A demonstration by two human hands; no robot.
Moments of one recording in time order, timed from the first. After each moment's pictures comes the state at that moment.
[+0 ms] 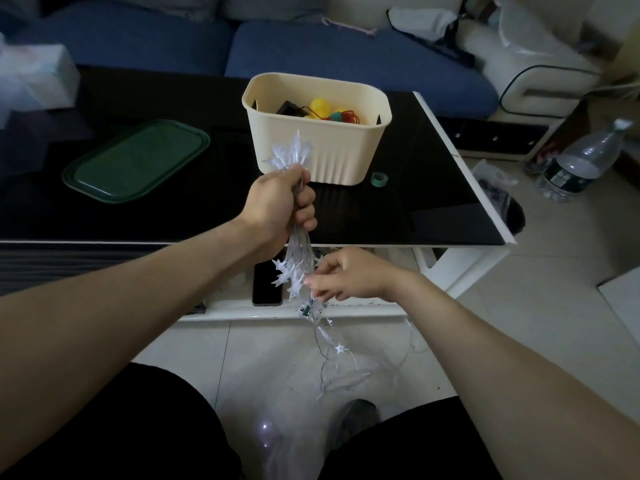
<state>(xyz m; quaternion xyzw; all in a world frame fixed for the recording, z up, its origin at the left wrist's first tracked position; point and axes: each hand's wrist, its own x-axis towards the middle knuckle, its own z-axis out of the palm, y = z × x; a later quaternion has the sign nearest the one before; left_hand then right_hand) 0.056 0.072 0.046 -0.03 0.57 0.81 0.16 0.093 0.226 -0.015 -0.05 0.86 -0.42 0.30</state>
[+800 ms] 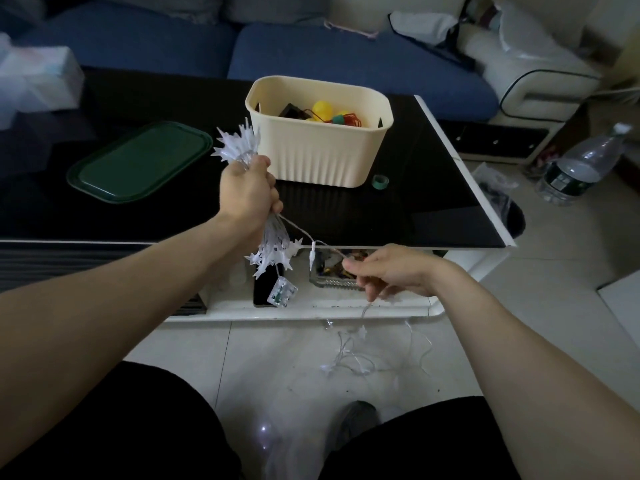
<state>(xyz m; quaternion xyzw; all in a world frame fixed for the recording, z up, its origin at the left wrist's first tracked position) 0.041 0.051 0.043 -0.11 0.61 0.79 -0.02 0.090 0.275 -0.003 0.05 0.83 -0.43 0.35</state>
